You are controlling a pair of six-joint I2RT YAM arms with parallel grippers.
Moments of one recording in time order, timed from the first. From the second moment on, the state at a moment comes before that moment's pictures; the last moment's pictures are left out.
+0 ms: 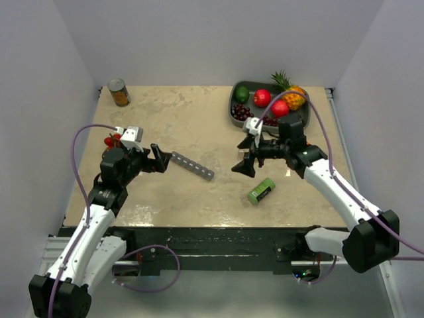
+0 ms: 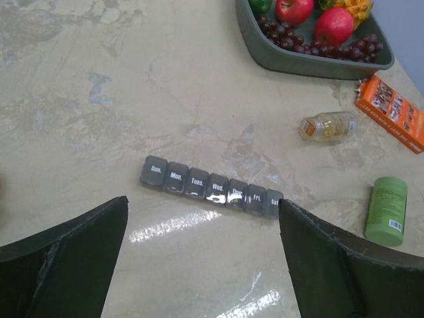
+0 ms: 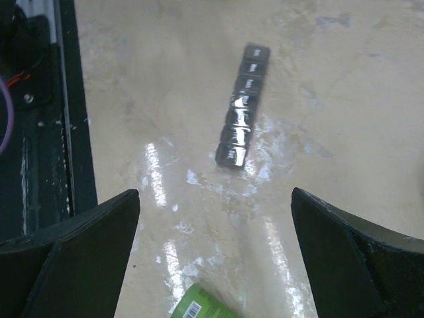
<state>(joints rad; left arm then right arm) -0.20 0.76 0.57 -0.08 0.23 -0.25 0.35 1.19 0.97 -0.31 -0.85 -0.35</state>
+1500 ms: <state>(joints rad) -0.20 0.58 0.56 -0.27 0.10 -0.30 0.88 1.83 1.27 -0.40 -0.23 -0.43</state>
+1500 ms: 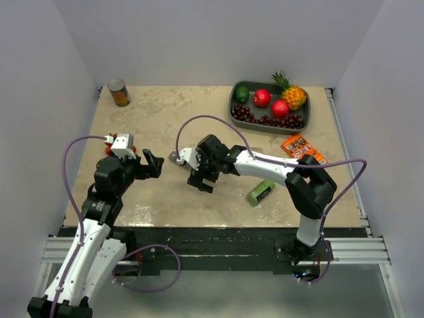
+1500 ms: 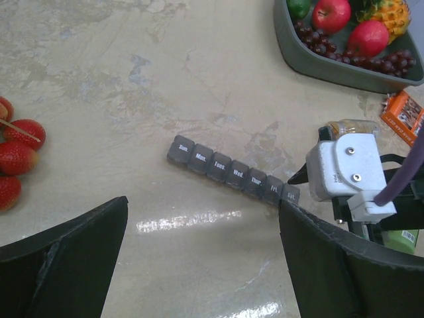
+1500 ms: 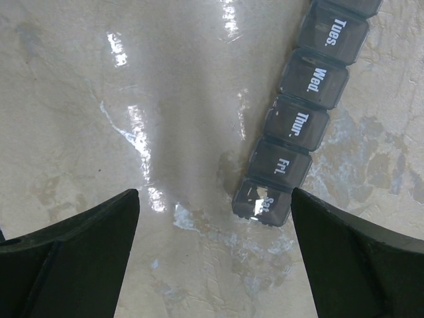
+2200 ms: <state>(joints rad) -0.20 0.55 0.56 -0.27 0.09 -0.30 0.88 2.03 1.42 -0.40 -0.06 -0.37</state>
